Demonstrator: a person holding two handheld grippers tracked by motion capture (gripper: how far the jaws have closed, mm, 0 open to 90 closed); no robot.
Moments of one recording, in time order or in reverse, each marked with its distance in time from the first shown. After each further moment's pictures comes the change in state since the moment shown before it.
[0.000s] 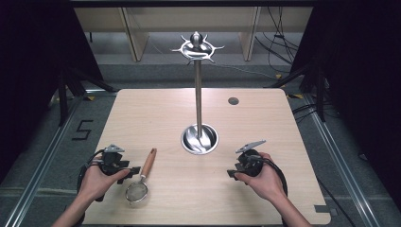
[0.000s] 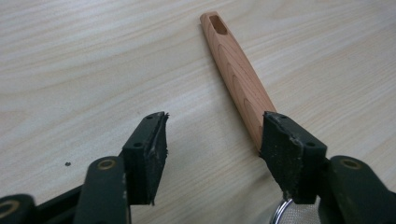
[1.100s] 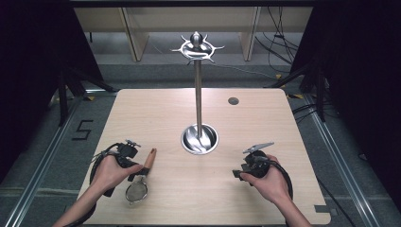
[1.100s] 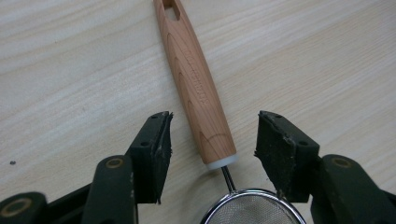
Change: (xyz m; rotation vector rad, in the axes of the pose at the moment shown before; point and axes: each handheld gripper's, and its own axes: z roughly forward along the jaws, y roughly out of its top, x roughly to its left) left arm -0.039 0.040 0.014 0.260 0.031 -0.067; right arm -0.010 -0.012 -0.008 -0.007 -0.025 0.085
